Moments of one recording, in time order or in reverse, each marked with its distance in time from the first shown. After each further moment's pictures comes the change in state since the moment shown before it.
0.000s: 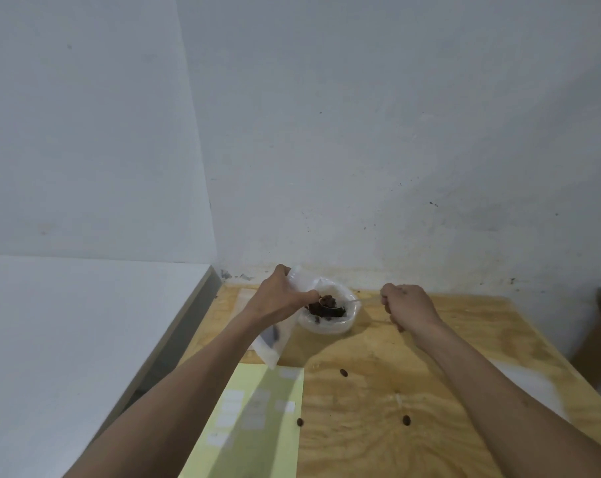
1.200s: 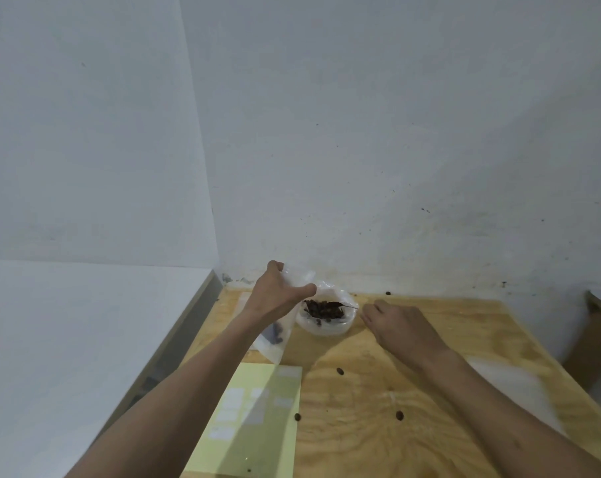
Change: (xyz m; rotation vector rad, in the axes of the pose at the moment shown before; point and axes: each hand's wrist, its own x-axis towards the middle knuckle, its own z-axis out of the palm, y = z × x) left_hand -0.012 0.010 -0.005 -0.074 0.110 0.005; right_hand -0.039 0.013 -0.007 -1.138 0.081 -1.002
